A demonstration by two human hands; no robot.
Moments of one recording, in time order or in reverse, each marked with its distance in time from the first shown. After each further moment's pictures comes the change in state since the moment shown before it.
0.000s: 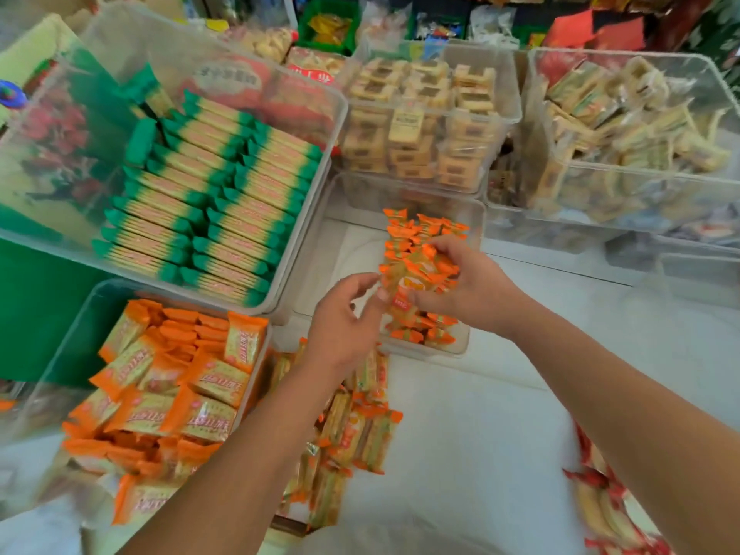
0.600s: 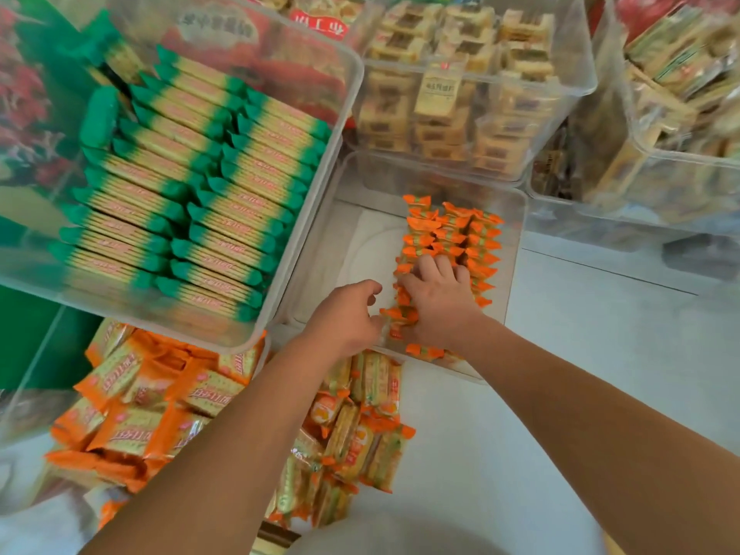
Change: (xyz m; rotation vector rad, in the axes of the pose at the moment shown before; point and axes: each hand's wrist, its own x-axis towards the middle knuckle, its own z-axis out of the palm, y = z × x) left_hand 0.079 -0.048 -0.001 0.581 -0.366 -0.226; right_hand 0.088 0.068 0.081 -1.056 -0.127 -0.120
